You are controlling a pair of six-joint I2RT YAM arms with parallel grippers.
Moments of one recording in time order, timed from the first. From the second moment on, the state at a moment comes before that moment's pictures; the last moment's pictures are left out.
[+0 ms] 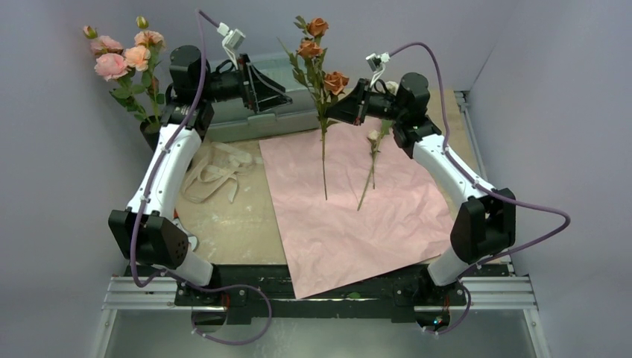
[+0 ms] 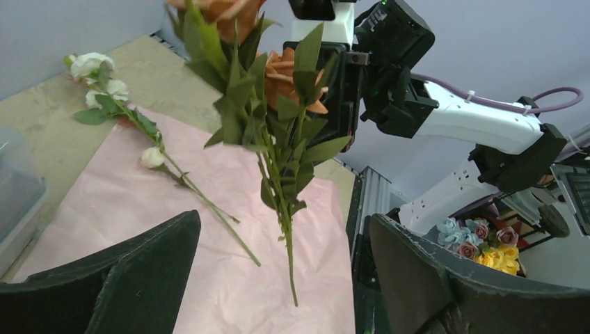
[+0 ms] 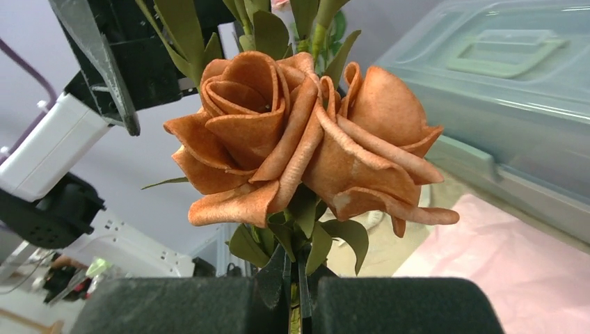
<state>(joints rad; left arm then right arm) -0.12 1.54 1.62 -0.10 1.12 -0.50 0.31 1.60 1.37 0.31 -0.95 0.67</state>
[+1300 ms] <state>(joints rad) 0.04 1.48 1.56 -0.06 1.03 -0.54 0.44 1.56 1.46 0.13 -0.98 0.41</state>
